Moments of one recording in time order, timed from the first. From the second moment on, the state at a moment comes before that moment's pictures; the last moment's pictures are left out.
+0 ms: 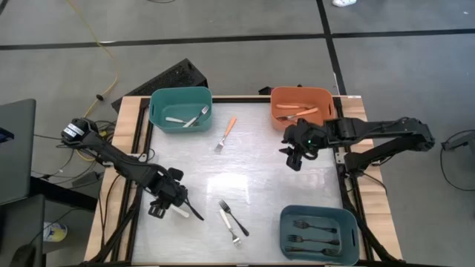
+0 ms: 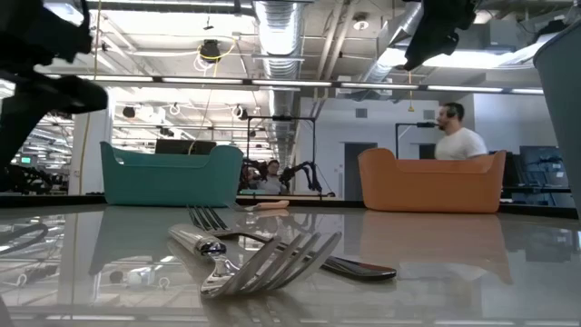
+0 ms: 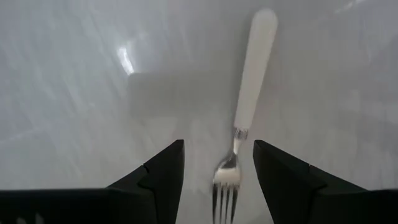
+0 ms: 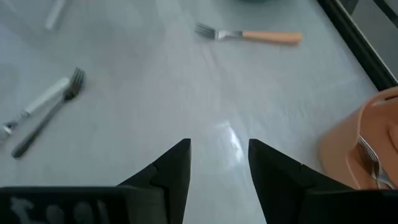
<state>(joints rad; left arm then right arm) -0.51 1.30 0.80 -0.86 0.05 -0.20 0.03 1.15 1.13 -0.83 0.21 0.29</state>
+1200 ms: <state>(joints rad) -0.66 1.29 0.52 -0.60 -0.02 -0.33 -0.04 1.20 1.13 -0.83 0.22 0.28</state>
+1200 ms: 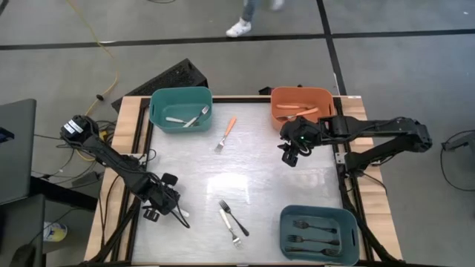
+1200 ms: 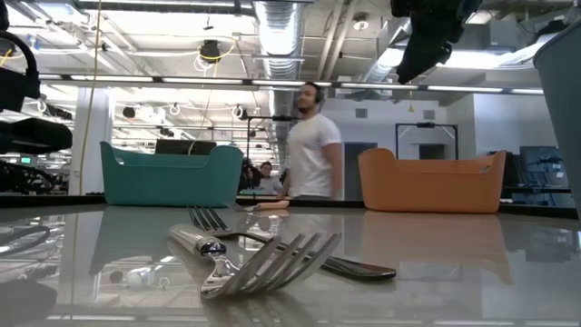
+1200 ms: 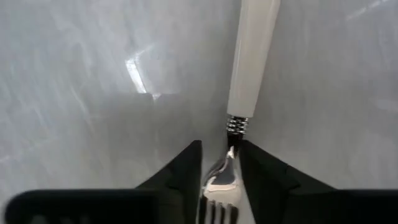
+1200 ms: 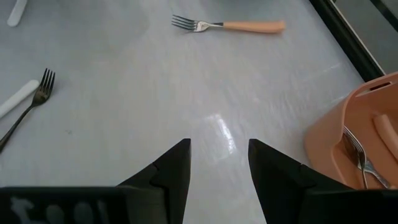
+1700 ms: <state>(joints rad) -0.61 1.24 0.64 -0.59 -0.18 -0.35 -0.03 1.20 1.13 -0.88 0.21 0.28</state>
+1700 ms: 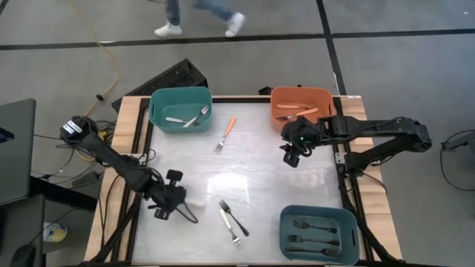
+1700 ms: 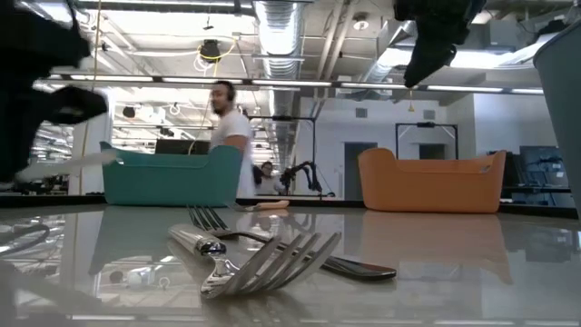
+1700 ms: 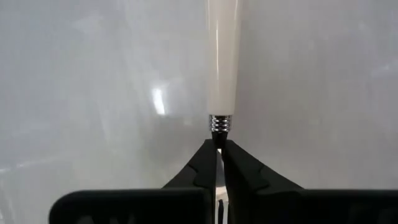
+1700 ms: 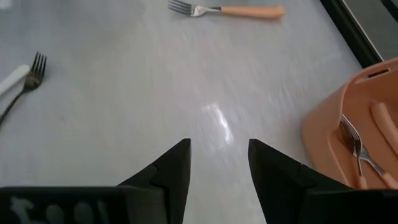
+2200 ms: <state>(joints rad) -0.09 1.05 0.92 -0.69 -0.38 0.06 -0.03 1.20 1.13 -0.88 0.21 0.28</state>
